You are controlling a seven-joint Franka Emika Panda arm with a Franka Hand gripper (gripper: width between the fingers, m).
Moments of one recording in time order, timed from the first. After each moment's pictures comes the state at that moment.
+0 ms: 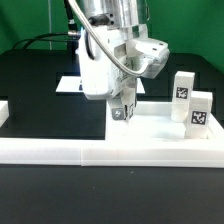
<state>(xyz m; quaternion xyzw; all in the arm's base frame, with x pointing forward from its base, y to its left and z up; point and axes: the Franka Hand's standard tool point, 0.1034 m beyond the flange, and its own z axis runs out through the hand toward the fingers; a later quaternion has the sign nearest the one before) 0.621 0.005 0.062 -0.57 0.81 0.02 0.10</state>
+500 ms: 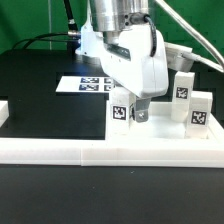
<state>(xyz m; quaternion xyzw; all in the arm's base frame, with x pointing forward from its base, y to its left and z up) 0.619 0.014 0.061 -0.79 0.61 -0.01 0.08</state>
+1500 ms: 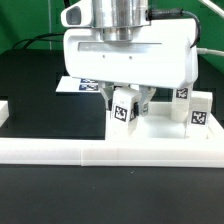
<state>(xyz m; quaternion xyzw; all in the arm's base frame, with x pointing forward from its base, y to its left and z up) 0.626 0.005 0.064 -0.93 0.36 -0.04 0.05</state>
